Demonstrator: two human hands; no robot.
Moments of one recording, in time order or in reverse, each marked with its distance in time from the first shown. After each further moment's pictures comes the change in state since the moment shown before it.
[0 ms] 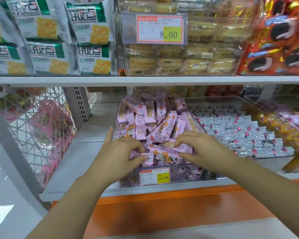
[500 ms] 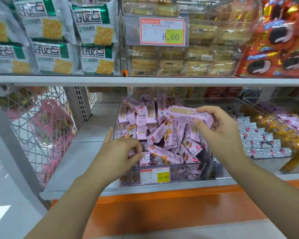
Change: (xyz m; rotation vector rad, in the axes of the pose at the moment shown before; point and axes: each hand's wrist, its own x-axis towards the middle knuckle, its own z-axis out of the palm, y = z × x) left_hand -0.002 -0.005 0.000 -0.005 0.025 -0.026; right_hand -0.006 -0.024 -0.018 0.724 0.698 0.216
